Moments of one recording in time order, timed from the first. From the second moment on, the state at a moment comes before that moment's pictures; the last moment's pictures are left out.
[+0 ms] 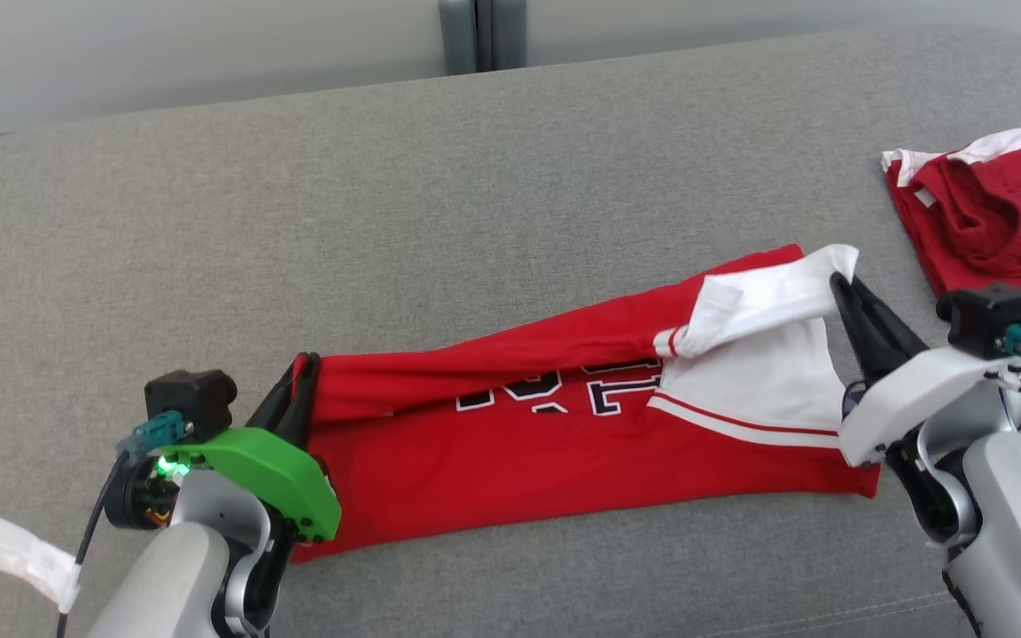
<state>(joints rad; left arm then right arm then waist) -0.32 0.30 -0.46 0.28 -0.68 0.06 0.02 -0.35 -0.33 0.19 0.34 0.45 0.13 -0.03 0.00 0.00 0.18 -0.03</state>
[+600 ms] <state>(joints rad) -0.11 0.26 -0.39 0.22 -0.72 0.15 -0.15 -0.06 -0.15 -0.02 0.21 0.38 0.13 -0.05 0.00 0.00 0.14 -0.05</state>
